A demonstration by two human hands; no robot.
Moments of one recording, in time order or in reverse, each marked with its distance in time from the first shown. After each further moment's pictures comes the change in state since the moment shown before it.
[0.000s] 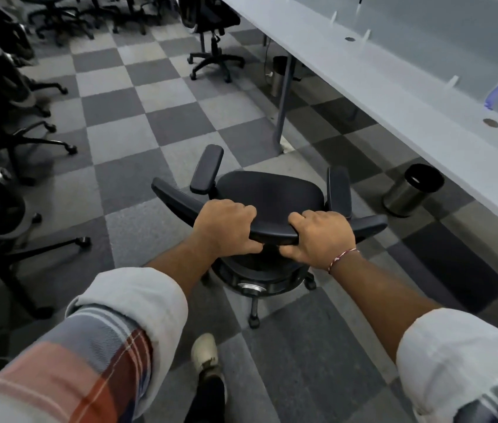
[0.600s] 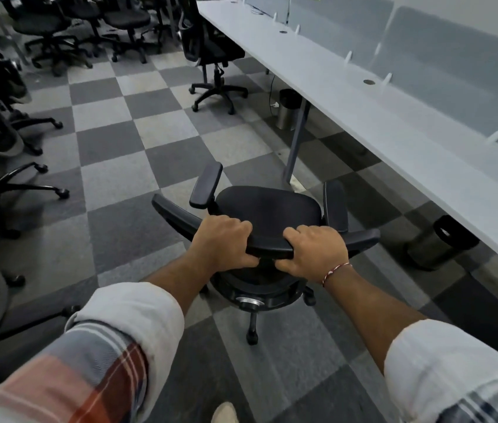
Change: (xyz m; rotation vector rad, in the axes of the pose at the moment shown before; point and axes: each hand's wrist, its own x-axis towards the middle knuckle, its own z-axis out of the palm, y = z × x) left_hand 0.227 -0.218 0.036 -0.014 -0.048 -0.001; right_hand 0.299 0.068 0.075 0.020 0.041 0.016
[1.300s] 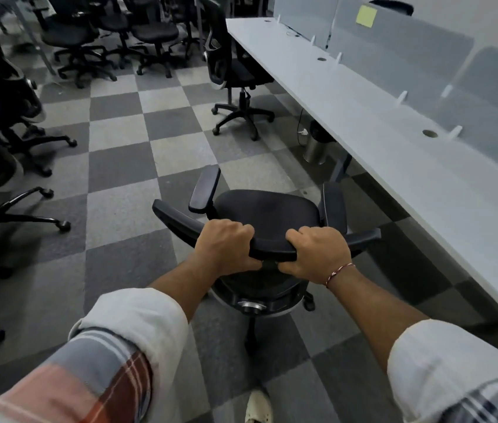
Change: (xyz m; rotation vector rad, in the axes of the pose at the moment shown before) left_hand 0.287 -0.213 0.034 0.002 0.061 -0.120; right_hand 0.349 0.135 0.113 0.061 0.081 -0.108
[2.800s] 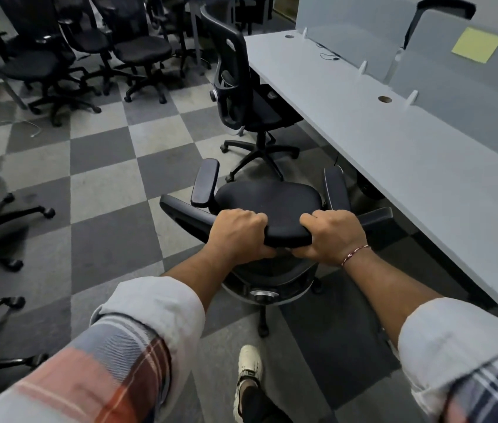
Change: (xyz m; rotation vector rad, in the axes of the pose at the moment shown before) left_hand 0.565 -0.484 0.116 -0.052 0.043 0.041; right_hand 0.670 0.202 0.265 0.005 0.131 0.021
